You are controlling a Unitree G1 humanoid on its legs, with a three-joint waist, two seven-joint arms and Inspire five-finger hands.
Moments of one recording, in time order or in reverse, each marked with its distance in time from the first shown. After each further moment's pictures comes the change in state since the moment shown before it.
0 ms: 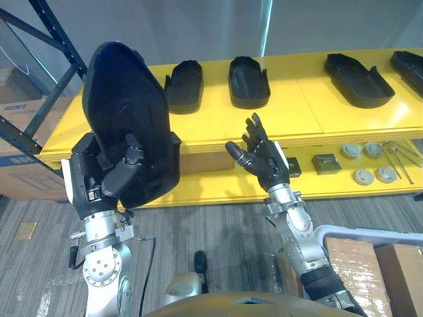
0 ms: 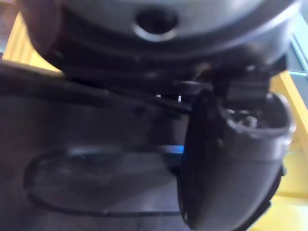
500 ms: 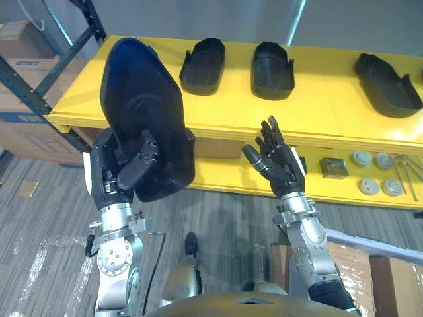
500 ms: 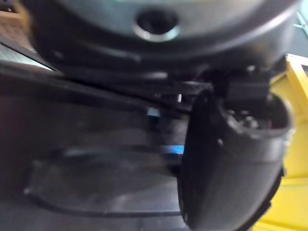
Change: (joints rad) left arm -0.080 -0.008 -0.148 0.096 -0.048 0.001 0.008; right arm 0.116 -0.035 -0.127 -0.107 0.035 -0.006 0.085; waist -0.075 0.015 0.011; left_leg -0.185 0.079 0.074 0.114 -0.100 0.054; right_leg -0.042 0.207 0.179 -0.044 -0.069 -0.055
